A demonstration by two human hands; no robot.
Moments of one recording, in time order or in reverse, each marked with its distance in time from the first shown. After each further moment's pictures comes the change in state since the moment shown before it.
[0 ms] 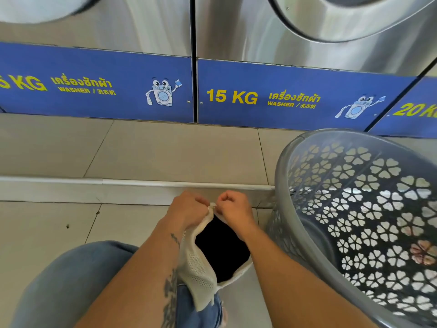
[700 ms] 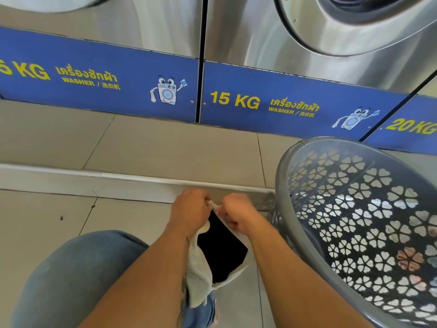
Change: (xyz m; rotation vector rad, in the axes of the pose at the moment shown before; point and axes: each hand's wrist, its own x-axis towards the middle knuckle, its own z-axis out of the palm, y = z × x) left_hand 0.005 -0.013 0.018 0.315 0.261 0.350; right_hand -0.003 -0.024 -0.011 0.078 -0.112 0.347
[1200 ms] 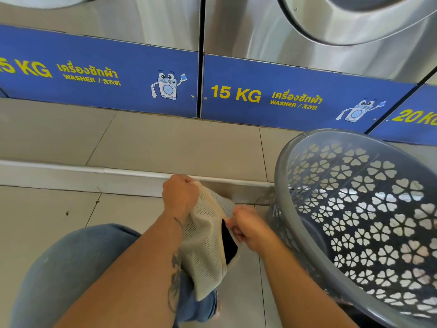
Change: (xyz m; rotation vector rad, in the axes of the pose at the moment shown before) left_hand 0.018 -0.010 -0.006 -0.419 0.225 -0.404; right_hand -0.007 0.053 -0.019 0.104 -0.094 0.037
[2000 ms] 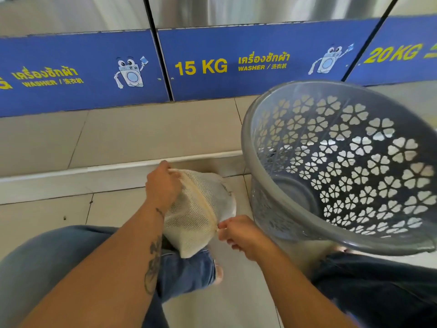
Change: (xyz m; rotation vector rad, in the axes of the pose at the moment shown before) left_hand -0.022 -0.021 0.003 0.233 -0.087 0.159; right_hand -0.051 0.086 -0.005 -0.072 -0.062 0.055
